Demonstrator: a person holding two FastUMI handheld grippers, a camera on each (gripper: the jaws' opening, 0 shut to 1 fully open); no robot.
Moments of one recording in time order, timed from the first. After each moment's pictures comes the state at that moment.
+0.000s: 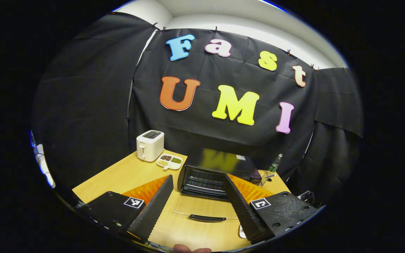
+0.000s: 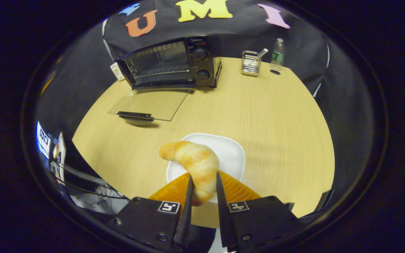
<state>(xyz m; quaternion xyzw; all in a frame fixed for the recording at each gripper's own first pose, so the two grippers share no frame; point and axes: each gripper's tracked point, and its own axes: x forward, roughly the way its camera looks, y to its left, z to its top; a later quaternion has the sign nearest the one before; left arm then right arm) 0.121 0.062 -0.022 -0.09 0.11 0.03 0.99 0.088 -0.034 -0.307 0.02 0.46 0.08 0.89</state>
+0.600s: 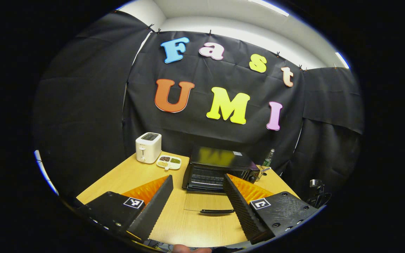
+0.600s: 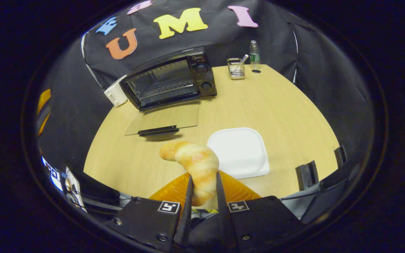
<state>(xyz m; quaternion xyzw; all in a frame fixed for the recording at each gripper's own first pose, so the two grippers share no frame) 0.082 0.108 -0.033 -0.09 0.10 -0.01 0.99 0.051 0.051 -0.274 0.11 0.41 0.02 0.90</state>
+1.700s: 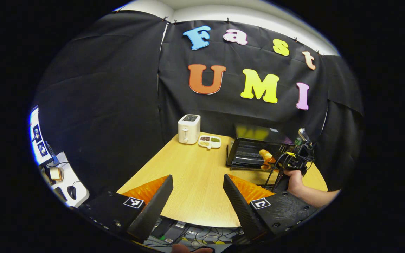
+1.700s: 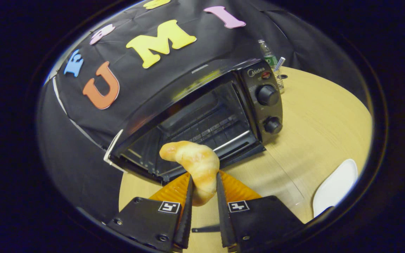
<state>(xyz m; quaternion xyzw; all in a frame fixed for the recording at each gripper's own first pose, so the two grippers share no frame) 0.012 0.215 -0.087 -0.04 0.20 0.10 0.97 0.336 0.165 -0.259 0.29 0.27 -0.04 0.92</state>
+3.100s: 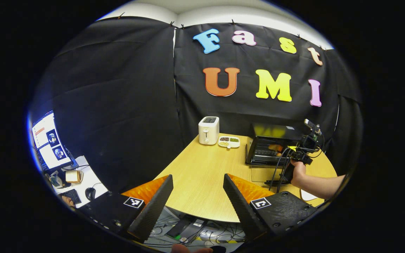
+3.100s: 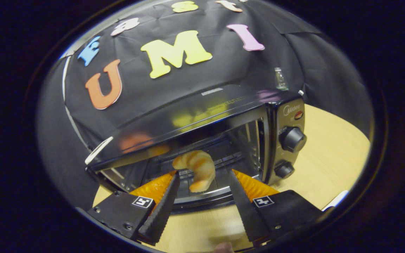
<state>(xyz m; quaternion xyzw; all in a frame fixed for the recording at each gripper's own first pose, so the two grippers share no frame) -0.012 0.247 -0.070 -0.01 0.17 0.15 0.97 0.378 0.151 -0.243 0.17 0.19 -0.04 0.97</state>
